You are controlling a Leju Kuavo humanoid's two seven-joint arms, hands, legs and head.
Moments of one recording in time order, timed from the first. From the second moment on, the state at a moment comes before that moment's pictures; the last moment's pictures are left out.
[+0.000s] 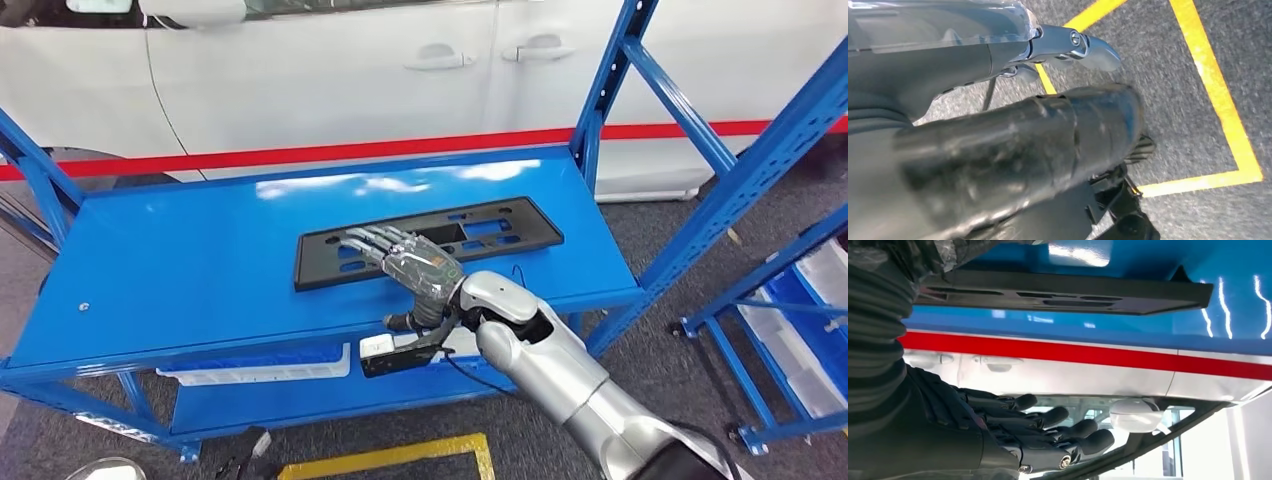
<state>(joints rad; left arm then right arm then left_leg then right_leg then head) -0.04 -0.16 0.39 -0.66 -0.64 -0.28 0.33 -0.68 0.07 0.71 -1.09 0.67 0.11 -0.32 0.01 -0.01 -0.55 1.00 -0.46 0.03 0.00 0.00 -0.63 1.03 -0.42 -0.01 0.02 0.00</state>
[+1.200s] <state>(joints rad) -0.10 -0.23 0.51 -0.58 -0.75 -0.25 0.26 -0.68 0.22 0.62 -0.71 1.11 -0.23 -0.21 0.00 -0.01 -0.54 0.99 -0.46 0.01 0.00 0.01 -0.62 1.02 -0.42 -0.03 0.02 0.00</state>
